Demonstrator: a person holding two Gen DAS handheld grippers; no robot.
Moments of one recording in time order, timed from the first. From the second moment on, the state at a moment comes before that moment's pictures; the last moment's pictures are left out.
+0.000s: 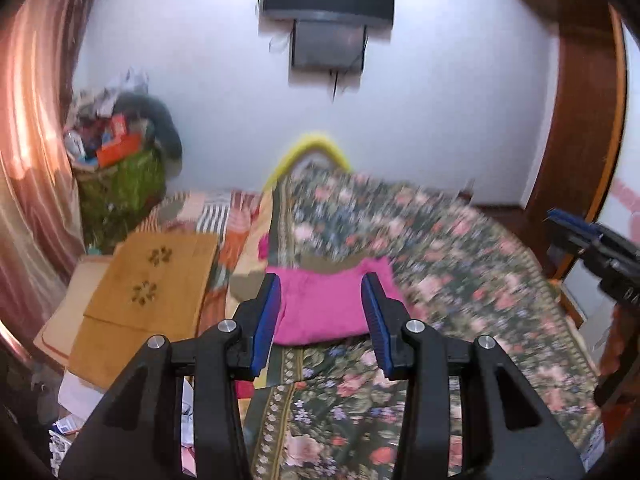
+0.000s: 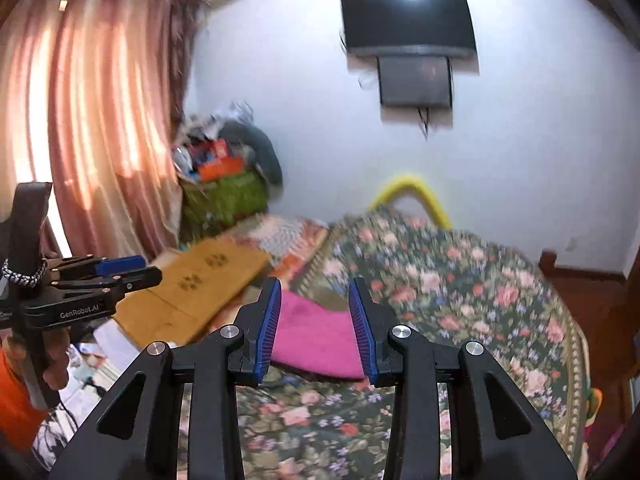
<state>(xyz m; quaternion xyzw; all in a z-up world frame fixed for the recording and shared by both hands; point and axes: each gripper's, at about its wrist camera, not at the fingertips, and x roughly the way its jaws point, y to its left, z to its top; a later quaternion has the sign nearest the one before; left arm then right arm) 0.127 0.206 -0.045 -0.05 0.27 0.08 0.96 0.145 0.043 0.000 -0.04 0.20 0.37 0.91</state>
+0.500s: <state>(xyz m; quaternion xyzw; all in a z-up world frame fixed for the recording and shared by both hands) -0.024 0.134 0.023 -0.01 0.11 0.08 0.99 0.021 0.012 0.038 -0.02 0.10 0.39 0.91</state>
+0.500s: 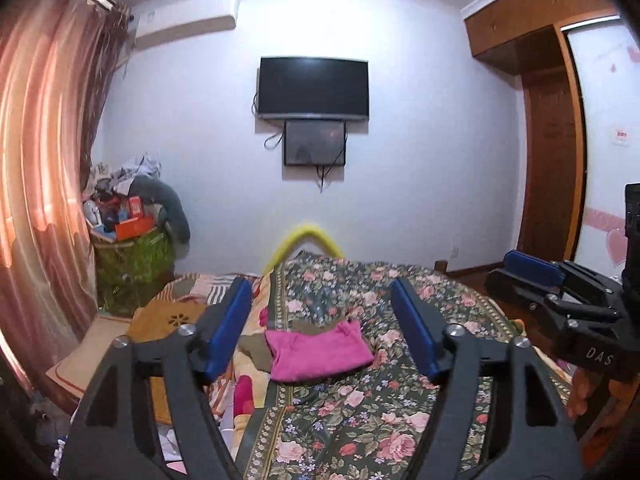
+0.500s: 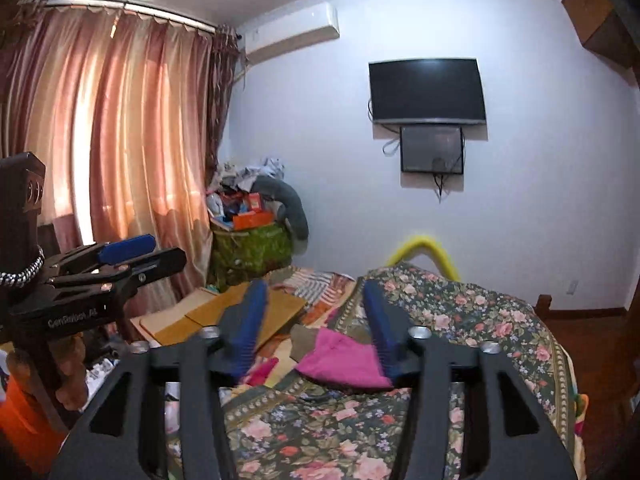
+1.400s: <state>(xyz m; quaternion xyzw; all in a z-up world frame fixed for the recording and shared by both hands) -0.055 0.123 0.012 -0.02 0.09 0.09 0.99 -0.013 0.005 0.033 -0.02 0.08 0.35 0.93</state>
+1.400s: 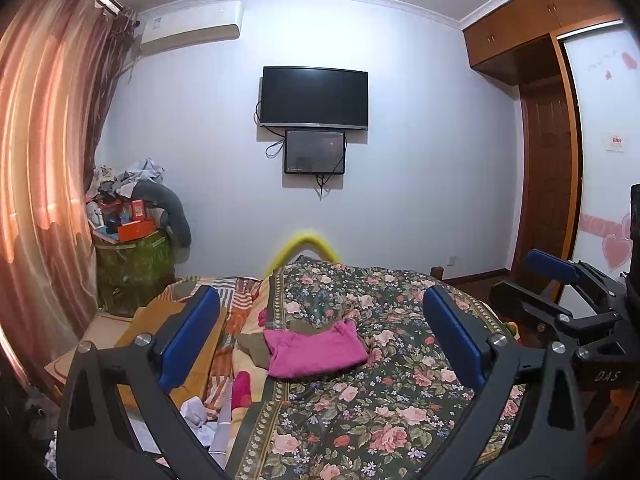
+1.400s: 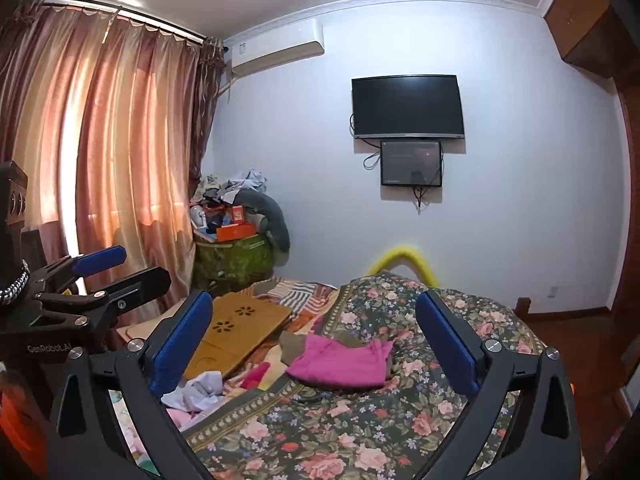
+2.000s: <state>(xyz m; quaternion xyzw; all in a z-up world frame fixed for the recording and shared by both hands) -0.052 0.118 0.007 -0.02 0.10 0.09 0.99 -0.014 0.000 0.034 -0.01 0.08 0.34 0.94</state>
